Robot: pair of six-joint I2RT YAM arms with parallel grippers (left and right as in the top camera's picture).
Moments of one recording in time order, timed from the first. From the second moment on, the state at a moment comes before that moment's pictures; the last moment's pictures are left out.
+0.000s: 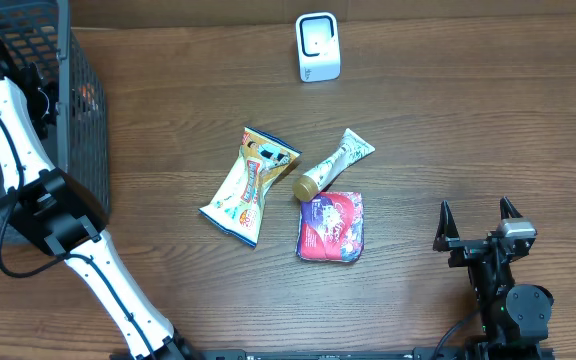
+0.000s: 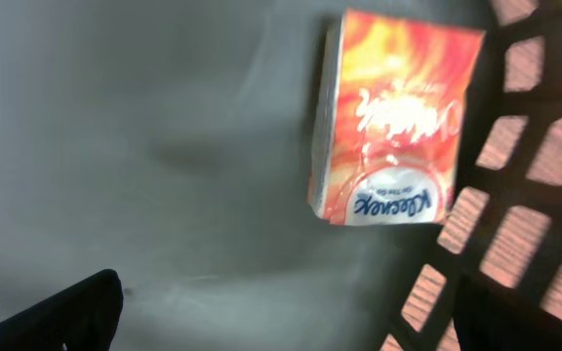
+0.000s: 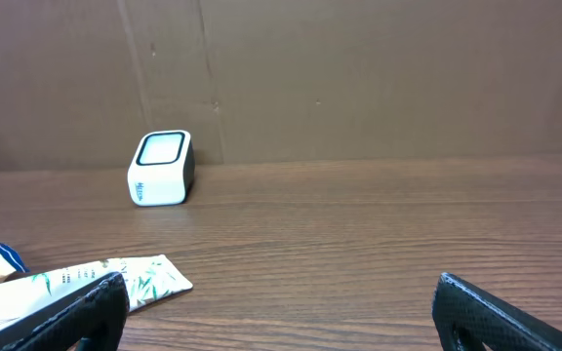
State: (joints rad) left arm 0.54 2.59 2.65 -1.35 0.10 -0.05; right arm 0.05 0.01 0.02 -0.03 -0.02 0.07
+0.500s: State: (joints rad) left arm 0.53 2.03 2.75 -1.16 -0.16 -0.10; right arm 0.05 0.01 0.02 -0.03 -0.02 0.07
